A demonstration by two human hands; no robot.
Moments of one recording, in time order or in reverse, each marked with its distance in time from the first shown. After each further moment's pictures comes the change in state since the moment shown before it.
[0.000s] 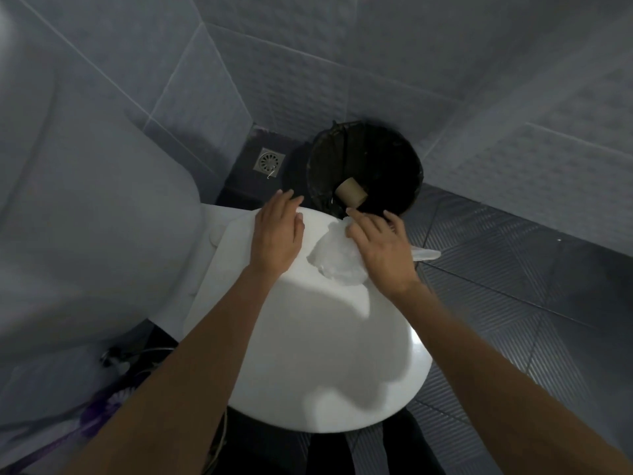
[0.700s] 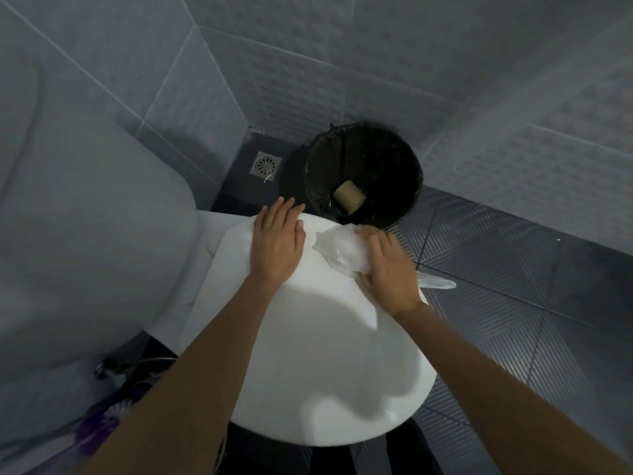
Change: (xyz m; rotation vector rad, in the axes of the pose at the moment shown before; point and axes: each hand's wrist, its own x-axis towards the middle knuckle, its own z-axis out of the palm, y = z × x) left_hand 0.001 -0.010 0.016 0.109 0.044 0.072; right_hand -0.018 -0.007 0.007 0.357 -0.017 0.243
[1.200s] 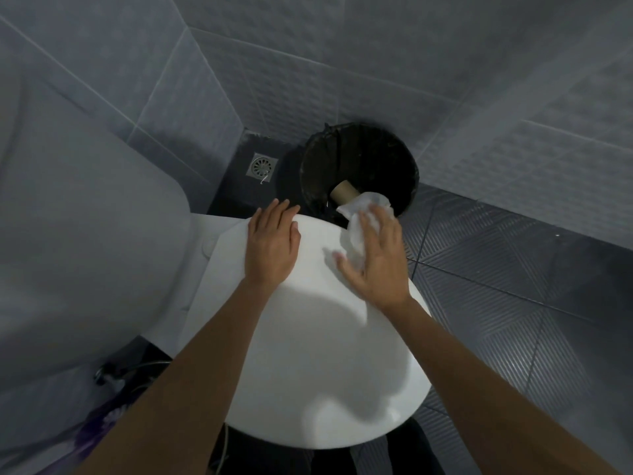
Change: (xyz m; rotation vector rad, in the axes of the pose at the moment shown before) left_hand -0.001 -0.002 0.005 -0.007 0.098 0.036; right_hand 0.011 -0.005 0.010 0.088 0.175 0.084
